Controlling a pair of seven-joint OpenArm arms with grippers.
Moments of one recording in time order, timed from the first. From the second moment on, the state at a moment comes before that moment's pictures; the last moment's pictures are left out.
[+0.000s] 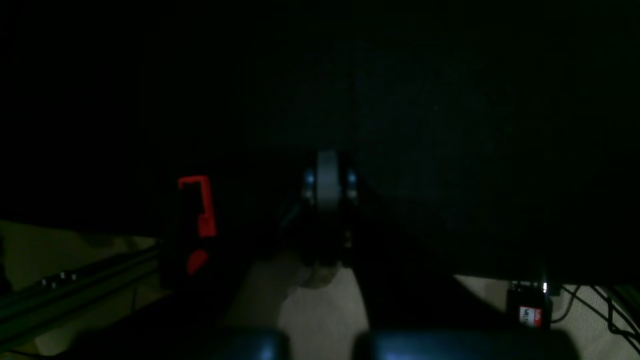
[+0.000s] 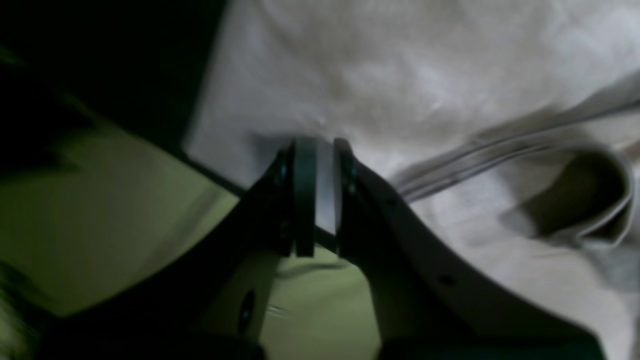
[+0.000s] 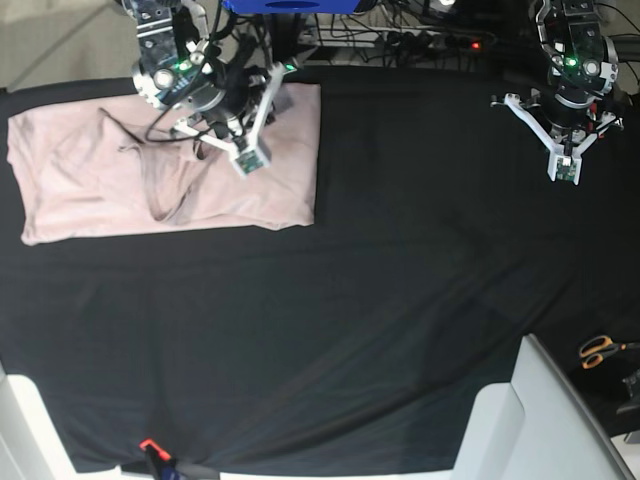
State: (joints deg) left arm 30.3 -11.9 -23.2 106.1 1.5 -14.4 41.0; right arm -23.6 -4.7 -8.4 99.1 -0.1 19.2 -51.8
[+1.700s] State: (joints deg) left arm 30.4 -15.5 -31.0 102.3 1.7 -14.7 41.0; right arm -20.3 -3.4 -10.4 89.6 2.7 -7.0 -48.3
